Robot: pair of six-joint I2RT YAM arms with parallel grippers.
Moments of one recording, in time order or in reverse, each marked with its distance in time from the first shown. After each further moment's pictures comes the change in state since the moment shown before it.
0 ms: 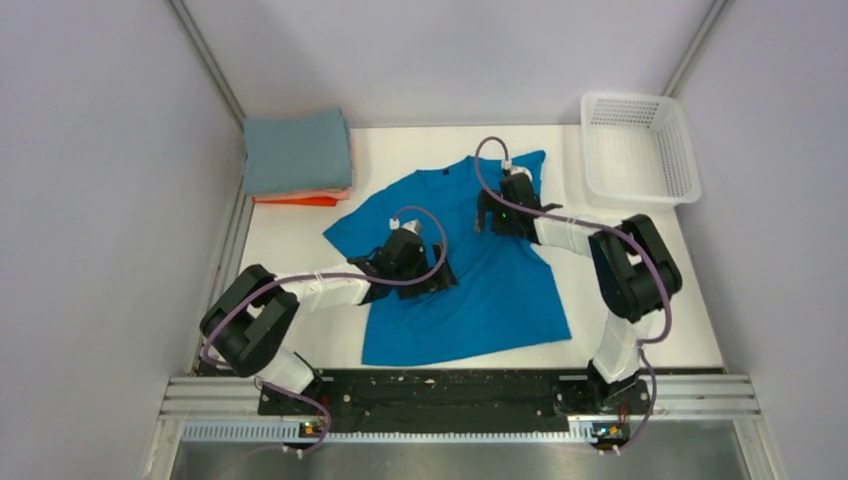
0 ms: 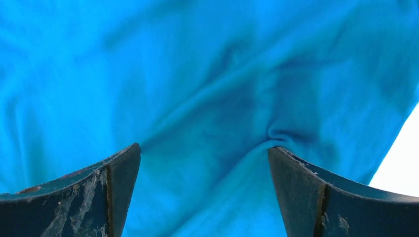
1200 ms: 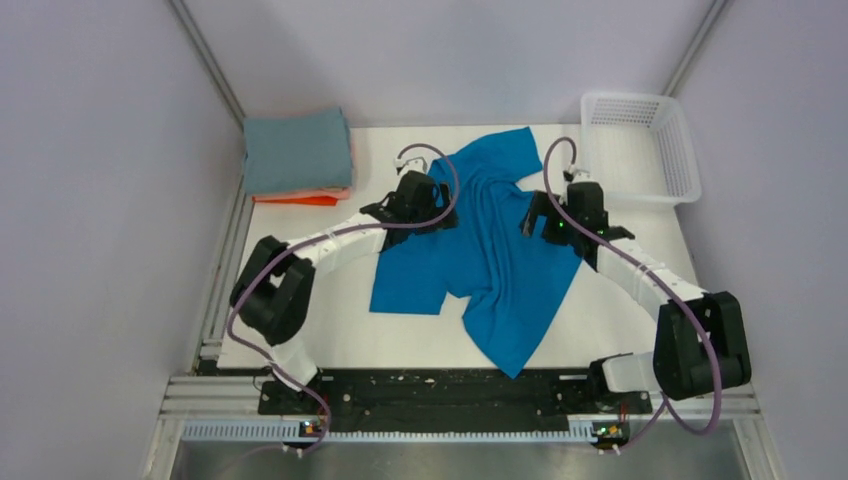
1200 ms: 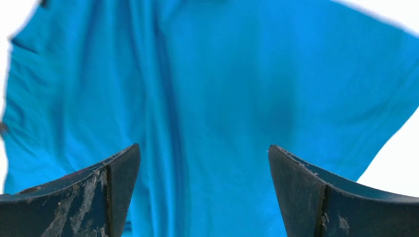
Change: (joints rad) left arm 0.025 0.135 0.420 -0.136 -0.248 0.195; right arm -0.232 -0.446 -0.172 -0.085 -0.130 -0.084
